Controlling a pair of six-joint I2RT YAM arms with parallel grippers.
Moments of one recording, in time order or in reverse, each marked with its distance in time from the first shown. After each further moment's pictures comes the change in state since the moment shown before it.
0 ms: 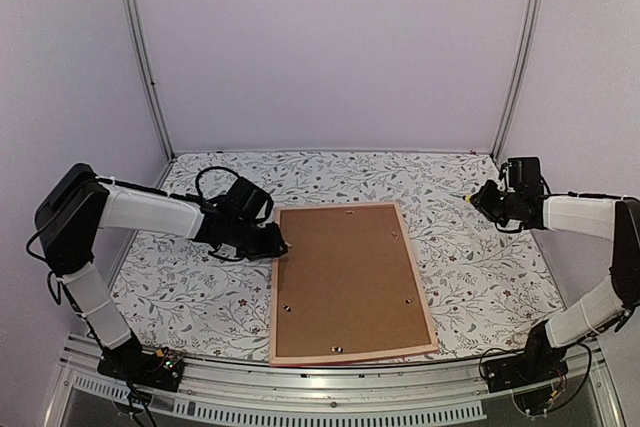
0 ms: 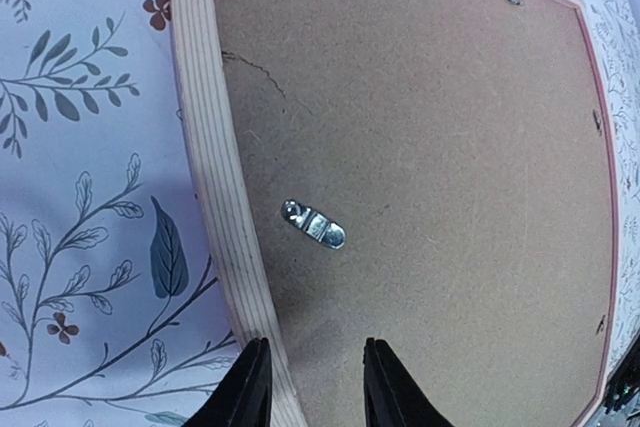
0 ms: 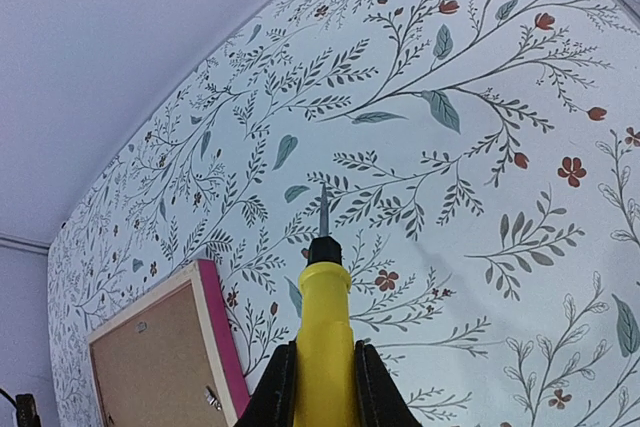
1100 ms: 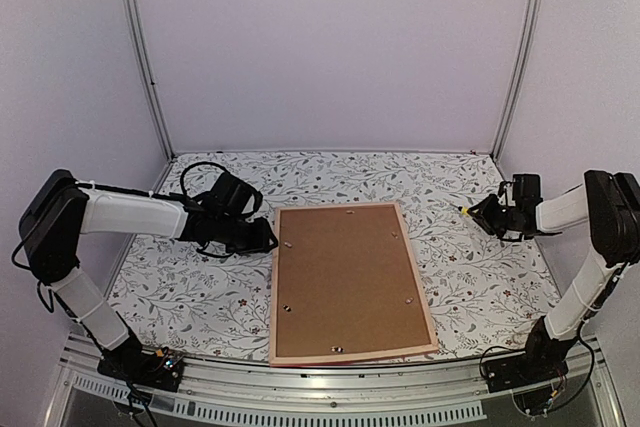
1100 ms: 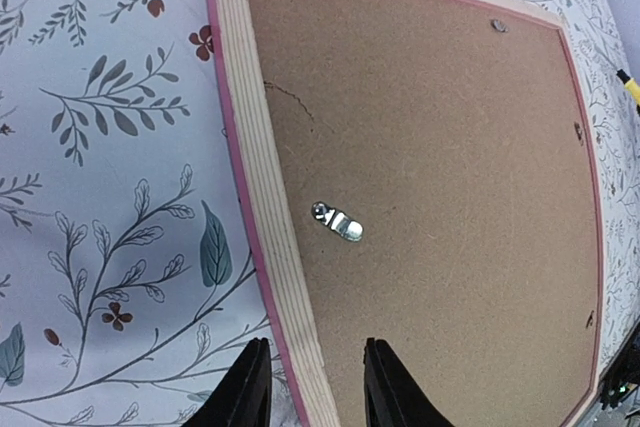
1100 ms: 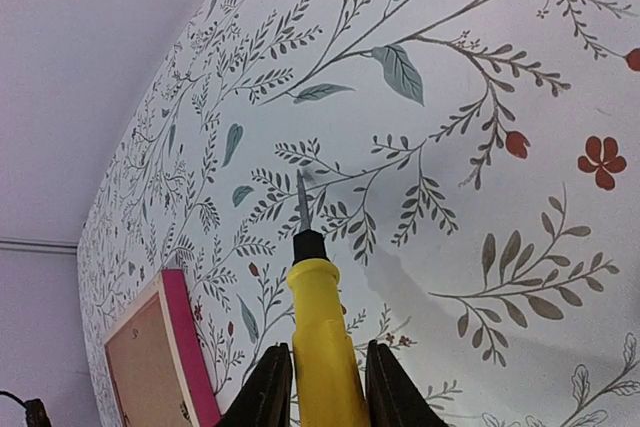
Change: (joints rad) left arm 0.052 -0.100 -0.056 0.004 0.013 0.039; right arm -0.164 0.272 -0.036 0.268 -0.271 0.037
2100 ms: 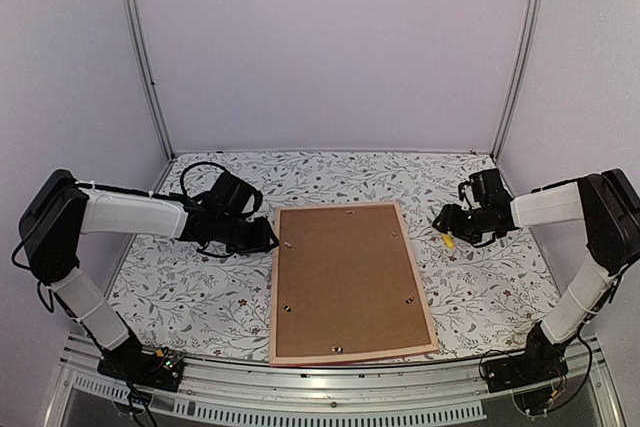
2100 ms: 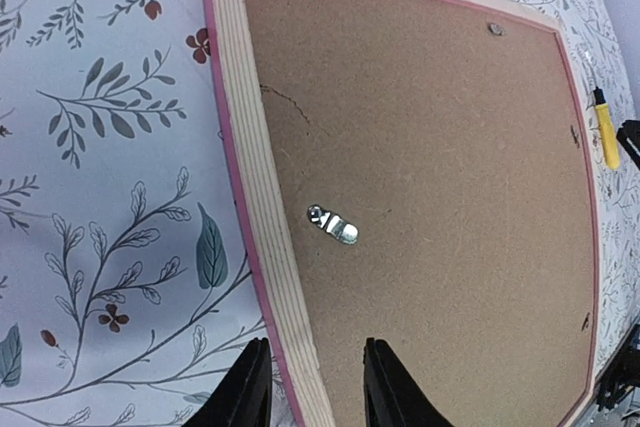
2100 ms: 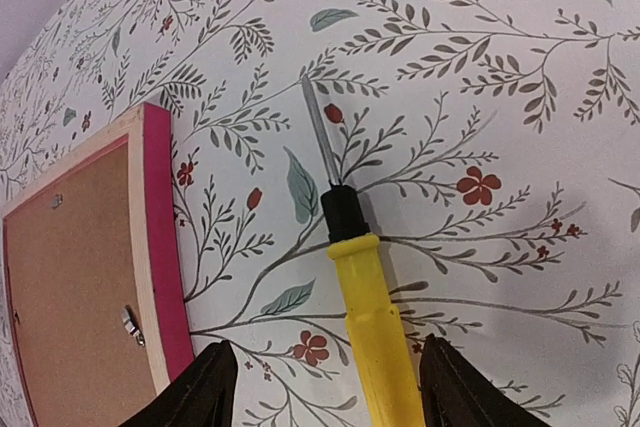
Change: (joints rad) left arm 0.000 0.000 0.000 0.008 0.003 -0.007; right arm 0.288 -0.029 0.074 -0.283 0.232 -0.203
